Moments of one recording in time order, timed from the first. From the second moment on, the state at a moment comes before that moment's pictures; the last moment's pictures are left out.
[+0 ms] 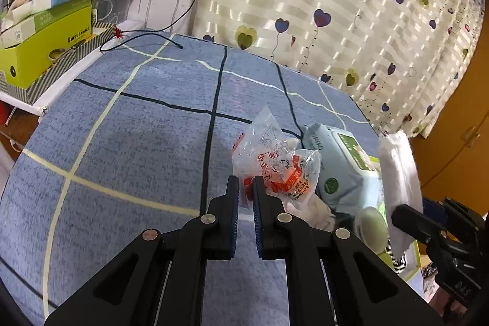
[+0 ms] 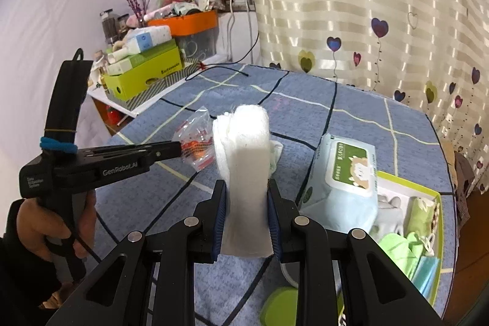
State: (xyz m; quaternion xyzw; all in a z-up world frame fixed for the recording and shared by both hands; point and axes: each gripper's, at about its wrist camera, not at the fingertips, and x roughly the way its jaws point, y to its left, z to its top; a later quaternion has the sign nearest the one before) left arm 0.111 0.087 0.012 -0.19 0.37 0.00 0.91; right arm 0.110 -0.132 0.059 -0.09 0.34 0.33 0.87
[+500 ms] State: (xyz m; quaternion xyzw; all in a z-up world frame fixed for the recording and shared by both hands) left arm 0.081 0.046 0.044 -0.17 0.34 -0.04 0.92; right arm 0.081 -0.184 0.074 -0.06 0.32 0.30 0.90
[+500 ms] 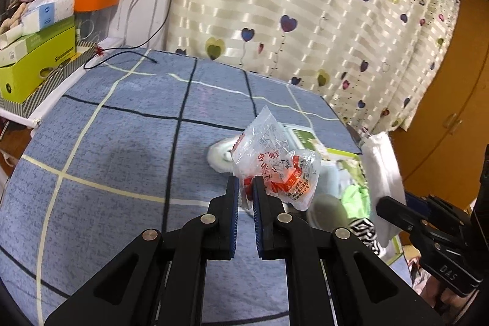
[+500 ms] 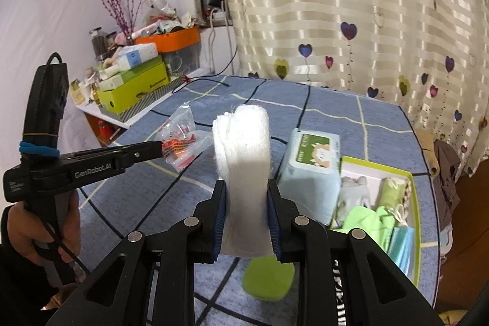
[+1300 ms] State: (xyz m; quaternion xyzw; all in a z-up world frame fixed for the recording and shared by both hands) left arm 0.083 -0.050 0.061 -0.13 0.35 -0.12 0.92; right arm 0.069 -0.276 0.077 -0.01 0.31 0.24 0.92
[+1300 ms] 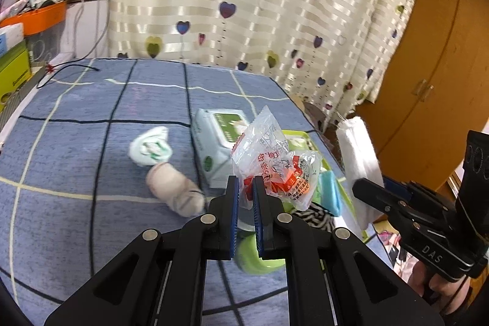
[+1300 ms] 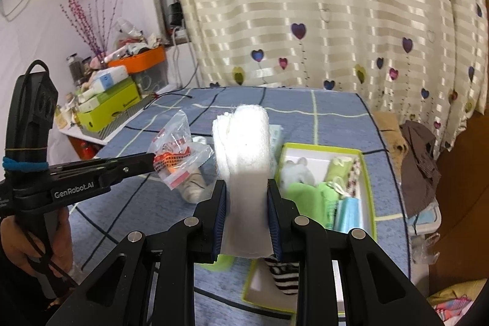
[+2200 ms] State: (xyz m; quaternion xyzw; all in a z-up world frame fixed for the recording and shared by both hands) left arm 0.092 -0.107 0.055 -0.11 0.36 -0.18 0.91; right arm 0.083 -0.356 0.023 0.03 0.37 0.16 0.92
